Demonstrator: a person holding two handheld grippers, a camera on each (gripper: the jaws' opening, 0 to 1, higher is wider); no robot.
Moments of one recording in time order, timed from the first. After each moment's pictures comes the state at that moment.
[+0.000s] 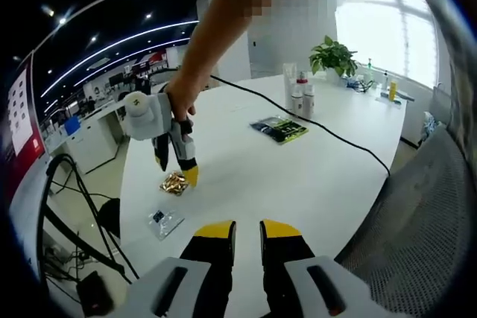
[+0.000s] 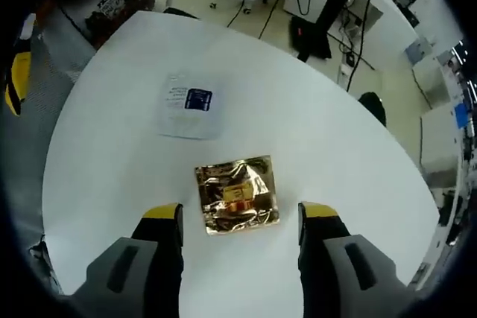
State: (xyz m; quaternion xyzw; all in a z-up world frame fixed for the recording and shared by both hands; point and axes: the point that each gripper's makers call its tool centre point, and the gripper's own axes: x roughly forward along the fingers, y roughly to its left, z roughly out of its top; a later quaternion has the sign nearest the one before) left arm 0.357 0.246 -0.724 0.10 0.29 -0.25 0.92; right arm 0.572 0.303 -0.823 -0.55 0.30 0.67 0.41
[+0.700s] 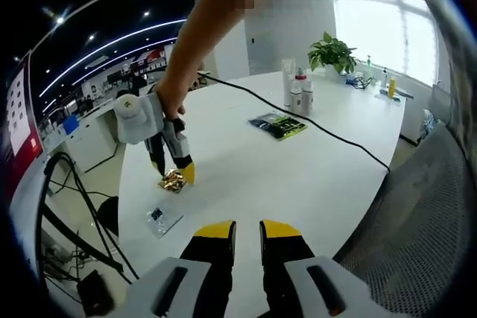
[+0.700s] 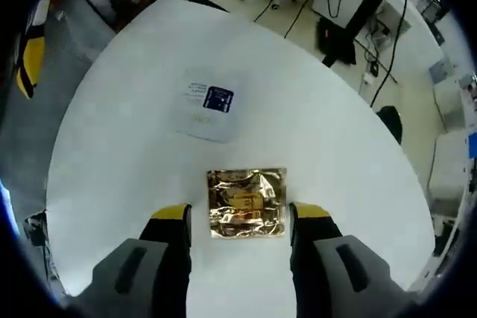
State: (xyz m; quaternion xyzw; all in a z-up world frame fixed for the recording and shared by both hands) left arm 0.356 0.245 -0.727 0.11 0.30 -0.25 0.91; right arm 0.562 0.301 -0.825 -0.58 0.28 0.69 0.33
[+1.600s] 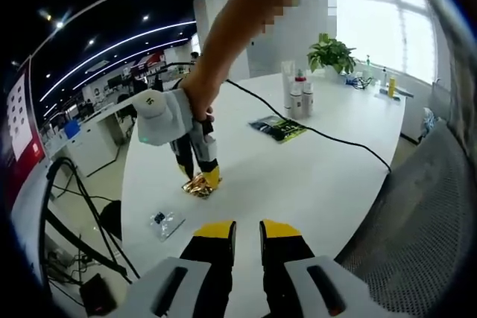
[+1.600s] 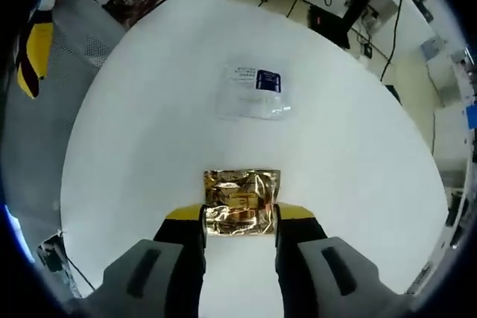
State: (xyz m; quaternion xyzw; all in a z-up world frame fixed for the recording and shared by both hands) left arm 0.357 0.246 -0.724 0.11 0.29 -0.25 0.92; right arm 0.528 0.245 -0.823 -0.55 0.34 0.66 0.39
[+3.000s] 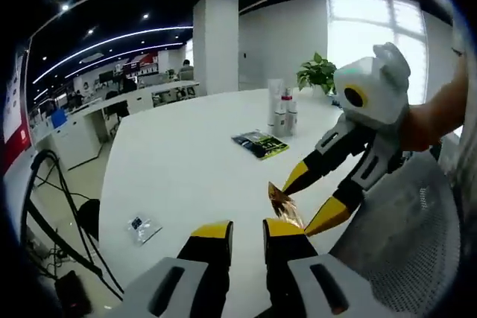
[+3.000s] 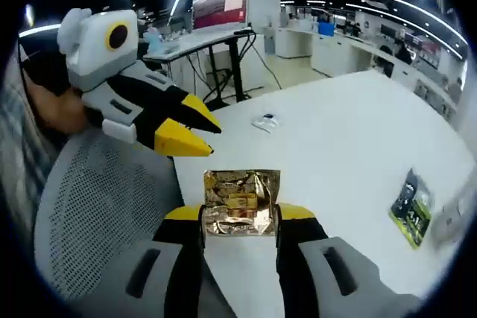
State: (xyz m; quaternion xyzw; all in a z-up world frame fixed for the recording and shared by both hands) left arm 0.351 0.226 -0.711 0.05 0.27 -0.29 0.92; right arm 0.344 0.168 -0.743 -0.15 0.32 0.50 0.79
